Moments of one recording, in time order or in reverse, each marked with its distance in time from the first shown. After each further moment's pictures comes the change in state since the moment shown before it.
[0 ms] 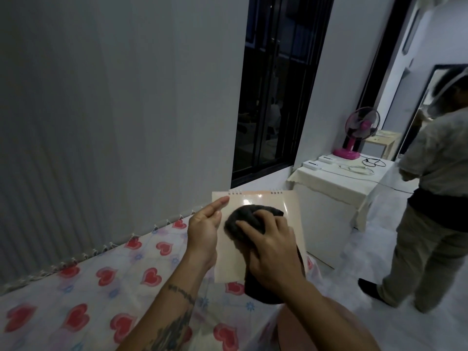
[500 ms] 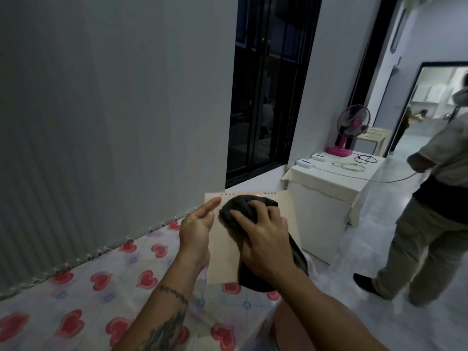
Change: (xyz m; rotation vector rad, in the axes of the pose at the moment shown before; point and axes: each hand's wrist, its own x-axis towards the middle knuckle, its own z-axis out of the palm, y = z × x) left_hand -0.003 0.002 -0.001 0.003 -0.018 0.006; right_hand 0.014 -0.001 -0.004 -0.047 0.029 0.036
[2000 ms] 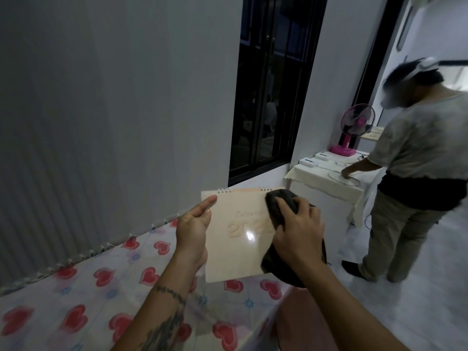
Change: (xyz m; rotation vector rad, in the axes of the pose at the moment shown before) left_hand 0.009 -0.003 -0.013 -0.061 0.073 -0.056; right_hand 0.002 0.043 -0.005 -0.040 0.051 0.365
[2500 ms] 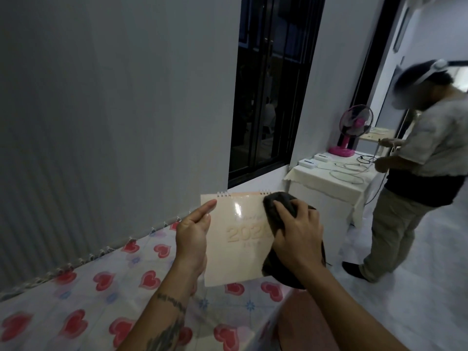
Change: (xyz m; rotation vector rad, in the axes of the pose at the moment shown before) left_hand -0.007 -0.003 -0.002 0.025 -0.011 0.076; right_hand -0.004 0.004 0.003 0.053 -0.007 -0.038
